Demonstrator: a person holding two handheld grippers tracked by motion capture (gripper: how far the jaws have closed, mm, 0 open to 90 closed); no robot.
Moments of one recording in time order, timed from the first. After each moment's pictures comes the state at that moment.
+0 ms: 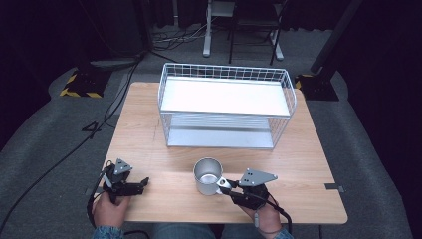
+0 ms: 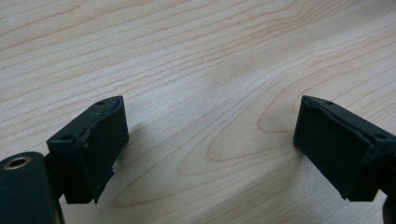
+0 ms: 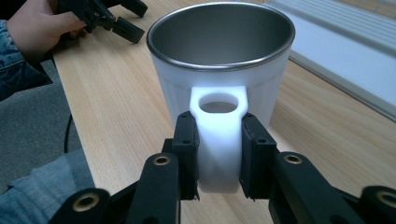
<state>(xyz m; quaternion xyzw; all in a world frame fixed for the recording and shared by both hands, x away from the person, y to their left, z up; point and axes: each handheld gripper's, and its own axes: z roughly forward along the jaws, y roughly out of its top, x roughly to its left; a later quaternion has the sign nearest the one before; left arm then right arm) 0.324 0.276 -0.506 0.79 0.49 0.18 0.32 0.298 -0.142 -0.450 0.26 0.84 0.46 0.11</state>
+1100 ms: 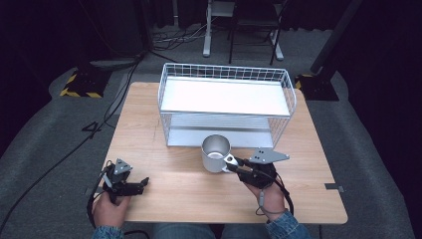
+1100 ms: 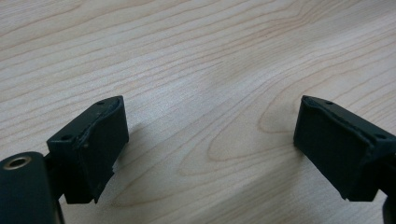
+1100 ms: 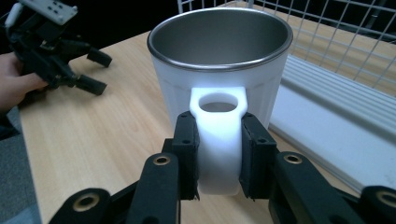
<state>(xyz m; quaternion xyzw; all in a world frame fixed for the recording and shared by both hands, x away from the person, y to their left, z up) 0.324 0.276 -0.506 0.79 0.49 0.18 0.32 0.339 -0.157 -0.413 0.29 0.81 0.50 0.14</state>
